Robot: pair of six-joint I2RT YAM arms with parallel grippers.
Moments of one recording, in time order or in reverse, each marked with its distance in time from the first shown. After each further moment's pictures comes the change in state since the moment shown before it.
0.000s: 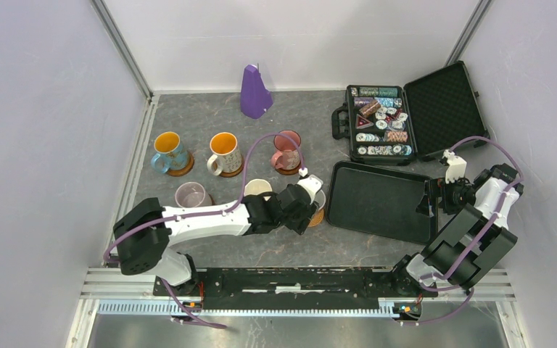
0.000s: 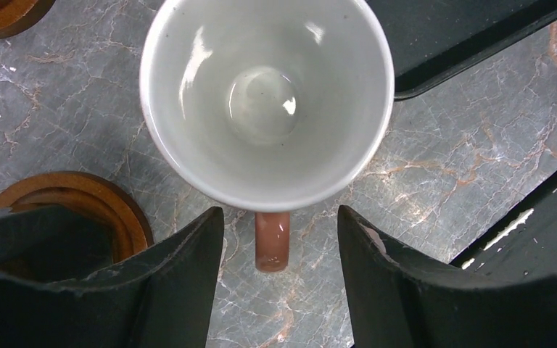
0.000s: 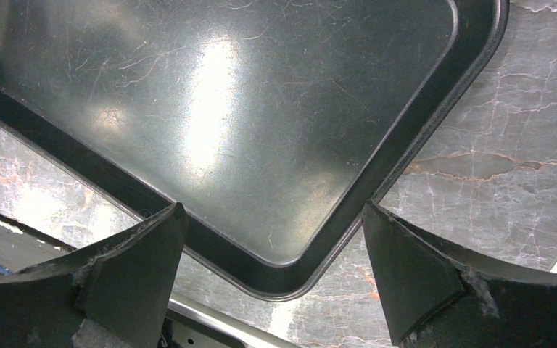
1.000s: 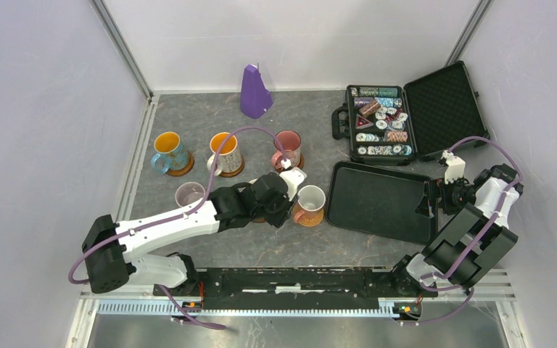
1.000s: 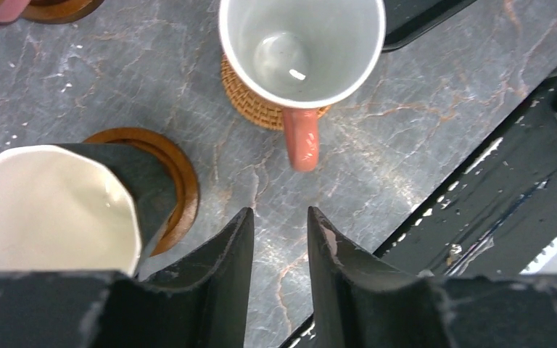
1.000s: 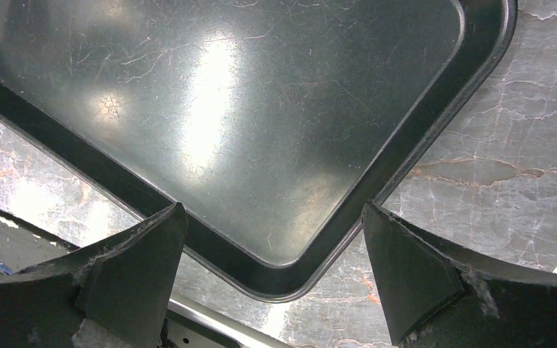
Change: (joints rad) left arm 0.063 -0.247 0.024 -0.238 0.115 0.078; right arm 0.000 0.007 0.000 -0.009 -0.008 -0.033
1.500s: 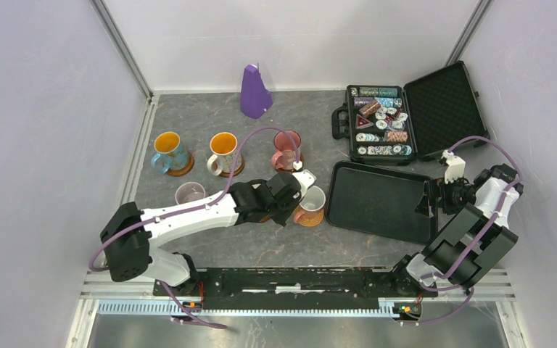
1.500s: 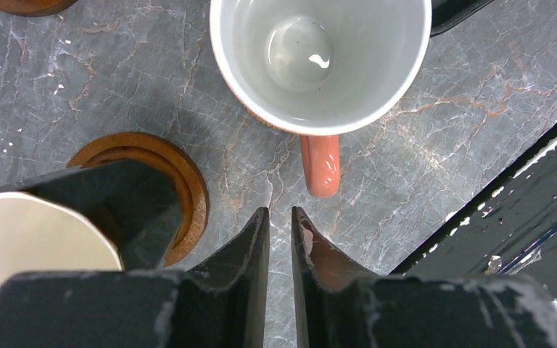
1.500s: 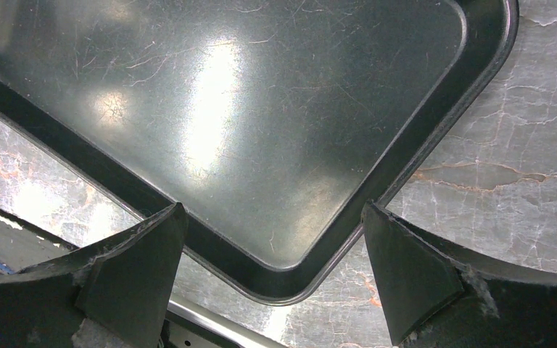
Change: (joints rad) left arm 0.019 0.150 0.062 -0.037 -0.012 0.062; right arm 0.000 0.000 0.000 -0.001 -0.014 0.000
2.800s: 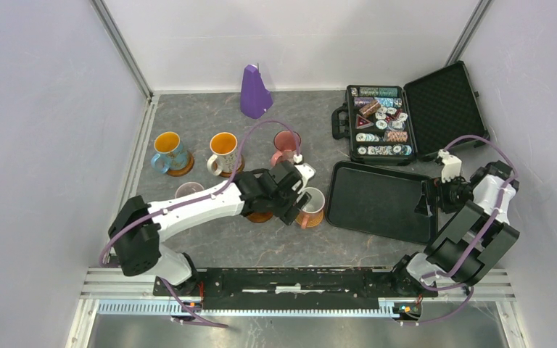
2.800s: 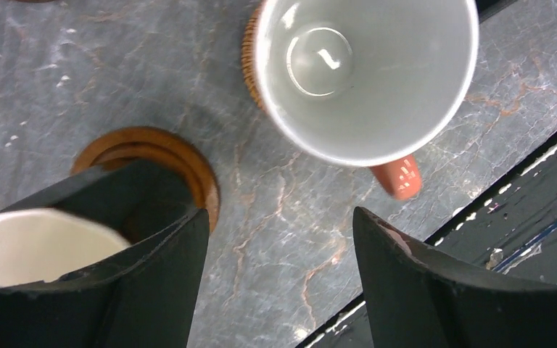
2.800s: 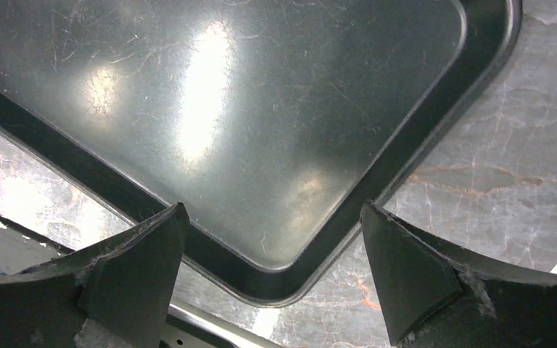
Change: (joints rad) left arm 0.051 0.098 0.089 -0.073 0.061 0.016; right arm 0.022 0.021 0.000 0.021 0.035 0.014
